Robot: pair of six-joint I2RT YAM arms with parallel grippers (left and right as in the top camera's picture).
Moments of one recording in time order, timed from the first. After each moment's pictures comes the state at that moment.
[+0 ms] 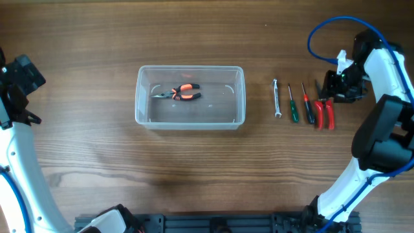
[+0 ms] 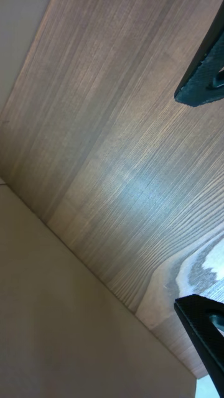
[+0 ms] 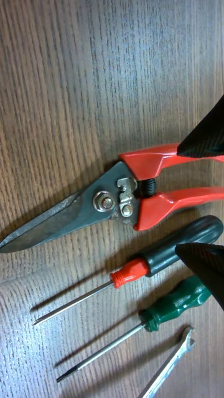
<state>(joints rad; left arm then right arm) 0.44 1.36 1.54 -0.95 -0.35 -0.09 -0.29 2.06 1.57 -1.13 -0.09 -0.08</state>
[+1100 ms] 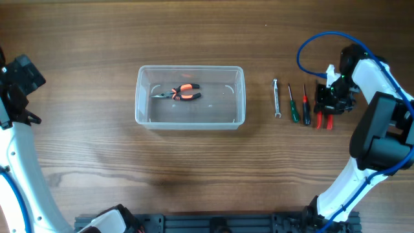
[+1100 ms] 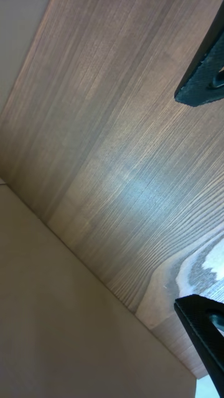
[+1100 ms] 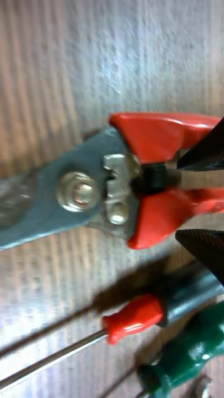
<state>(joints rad) 0.44 1.36 1.54 -0.95 -0.35 -0.09 -0.26 2.06 1.41 -1.02 -0.05 -0.07</state>
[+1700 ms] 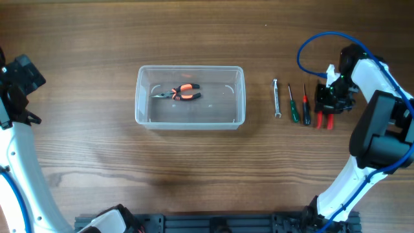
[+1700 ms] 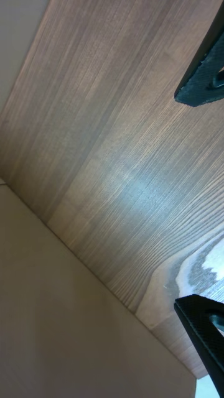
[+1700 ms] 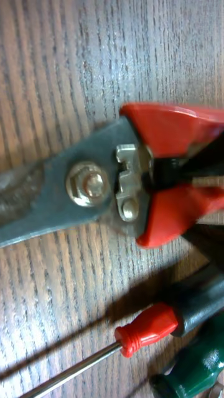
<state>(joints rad) 0.44 1.36 1.54 -0.95 -0.35 -0.09 -0.26 2.08 1.41 -1.01 -0.04 -0.06</state>
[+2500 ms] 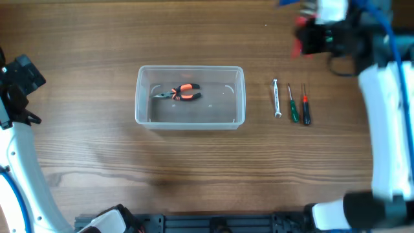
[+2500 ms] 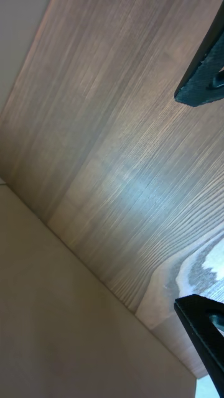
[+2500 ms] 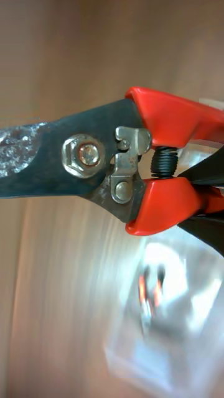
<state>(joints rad) 0.44 1.36 1.54 -0.95 -0.35 -0.09 0.14 1.60 1.84 -1.04 -0.30 -0.10</state>
